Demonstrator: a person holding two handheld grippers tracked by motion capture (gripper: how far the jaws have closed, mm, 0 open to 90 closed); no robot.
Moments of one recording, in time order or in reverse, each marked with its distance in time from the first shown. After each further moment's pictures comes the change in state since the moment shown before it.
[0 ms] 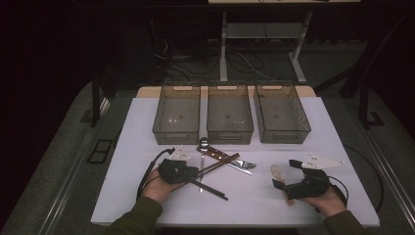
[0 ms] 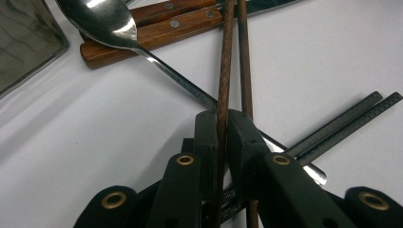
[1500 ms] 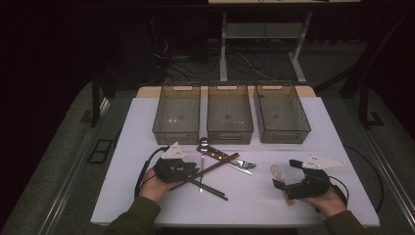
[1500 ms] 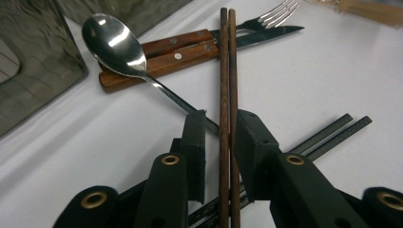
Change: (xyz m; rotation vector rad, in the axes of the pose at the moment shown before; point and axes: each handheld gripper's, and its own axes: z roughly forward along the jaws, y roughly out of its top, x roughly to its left) left arm -0.001 0.003 -0.016 -0.089 -0.002 -0.019; right arm 0.000 0.000 -0.001 -0.006 0.002 0.002
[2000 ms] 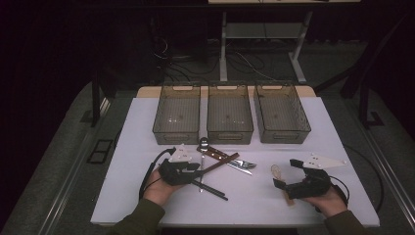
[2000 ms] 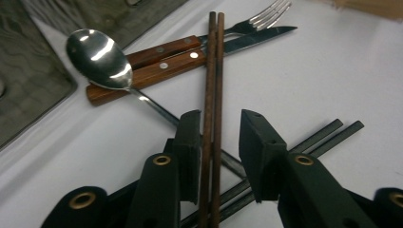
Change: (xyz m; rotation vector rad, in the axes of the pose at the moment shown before) left arm -0.015 0.009 0.000 0.006 0.038 0.034; right arm -0.001 0.000 -0.001 -0.006 -0.003 0.005
